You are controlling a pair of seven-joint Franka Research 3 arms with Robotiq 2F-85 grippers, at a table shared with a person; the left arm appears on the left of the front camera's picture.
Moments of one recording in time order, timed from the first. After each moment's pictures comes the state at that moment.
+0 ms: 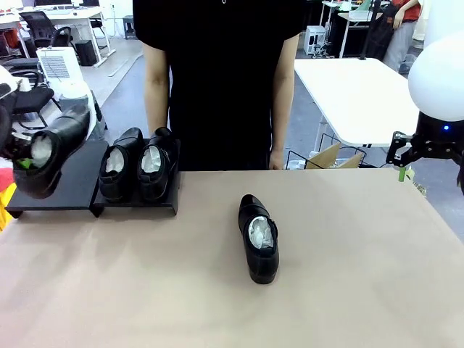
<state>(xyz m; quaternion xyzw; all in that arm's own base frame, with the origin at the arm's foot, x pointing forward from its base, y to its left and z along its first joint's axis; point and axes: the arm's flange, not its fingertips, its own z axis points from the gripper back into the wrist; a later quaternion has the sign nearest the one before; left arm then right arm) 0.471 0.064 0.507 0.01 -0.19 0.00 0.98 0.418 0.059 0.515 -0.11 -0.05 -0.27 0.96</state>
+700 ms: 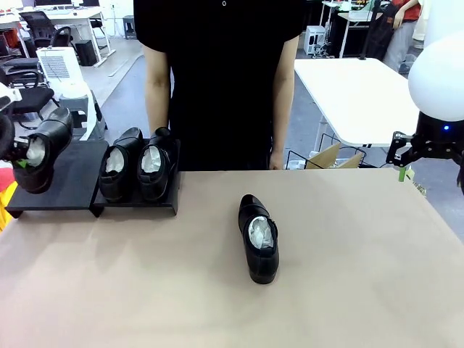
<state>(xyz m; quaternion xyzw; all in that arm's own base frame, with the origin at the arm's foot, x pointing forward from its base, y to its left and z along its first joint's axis) 0.538 0.111 0.456 0.02 -0.21 0.05 0.98 0.418 0.059 0.515 -0.11 -0.05 -0.27 0.96</state>
